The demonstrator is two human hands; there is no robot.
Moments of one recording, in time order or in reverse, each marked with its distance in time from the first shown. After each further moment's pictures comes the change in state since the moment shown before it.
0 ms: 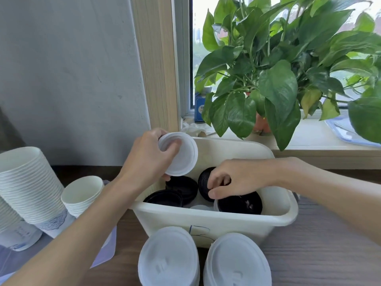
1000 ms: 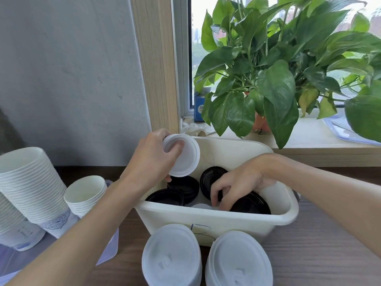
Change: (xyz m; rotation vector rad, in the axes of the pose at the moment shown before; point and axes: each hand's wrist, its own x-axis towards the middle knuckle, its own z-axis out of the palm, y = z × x) left_hand -0.004 0.002 0.001 0.020 -0.027 0.020; right_hand -0.003 -0.013 0.000 0.263 -0.391 0.275
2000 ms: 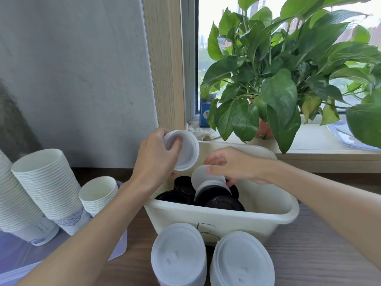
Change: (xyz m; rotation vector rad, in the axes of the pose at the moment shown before) left_hand 0.002 -0.004 -0.004 -0.035 0.141 -0.020; right_hand 0.011 -0.006 -0.006 0.381 0.583 -0.289
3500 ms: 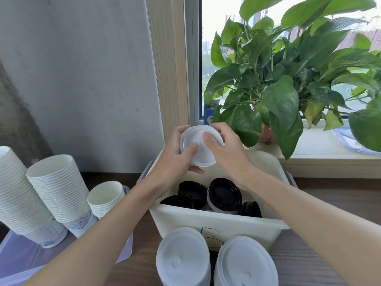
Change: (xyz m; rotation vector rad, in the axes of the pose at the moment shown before) left_hand -0.002 0.013 0.011 -0.507 -0.261 0.023; right_hand 0.010 -0.035 0.025 0.353 0.562 -0.411
